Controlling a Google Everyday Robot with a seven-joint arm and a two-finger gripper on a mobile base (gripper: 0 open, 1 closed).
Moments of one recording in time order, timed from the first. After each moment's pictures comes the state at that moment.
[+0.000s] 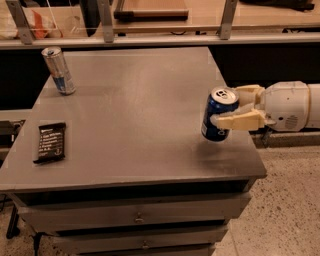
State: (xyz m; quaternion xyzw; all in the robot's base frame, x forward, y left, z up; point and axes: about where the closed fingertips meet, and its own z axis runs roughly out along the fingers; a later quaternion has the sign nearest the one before) arm 0.494 -0.155 0.920 -0.48 0.64 0.31 0.52
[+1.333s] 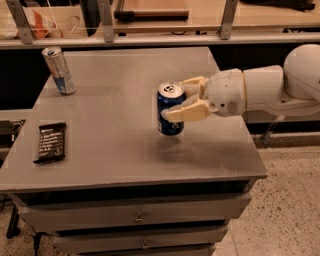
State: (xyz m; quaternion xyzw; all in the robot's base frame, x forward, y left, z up) arm 0.518 -0.050 0.919 -0.53 0.61 0.35 0.48
